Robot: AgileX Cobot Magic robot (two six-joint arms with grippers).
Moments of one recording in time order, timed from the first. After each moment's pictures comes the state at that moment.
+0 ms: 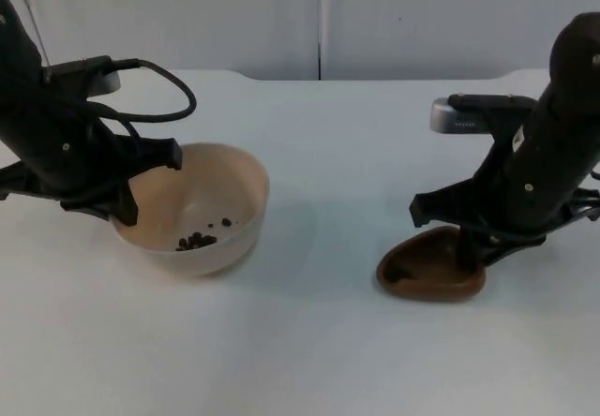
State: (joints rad) right arm 0.48 2.05 -1.15 0.08 0.47 0.22; left arm -0.14 2.00 -1.08 -0.36 0.42 0.12
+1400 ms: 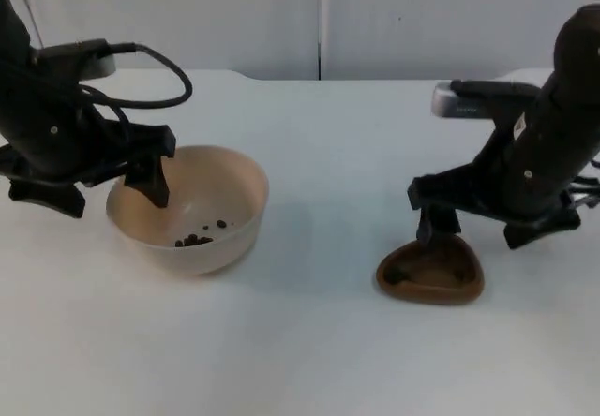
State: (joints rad) right arm 0.48 2.01 -1.15 0.08 0.44 0.23; left arm -0.14 1.94 -1.08 -0.33 0.47 0.12
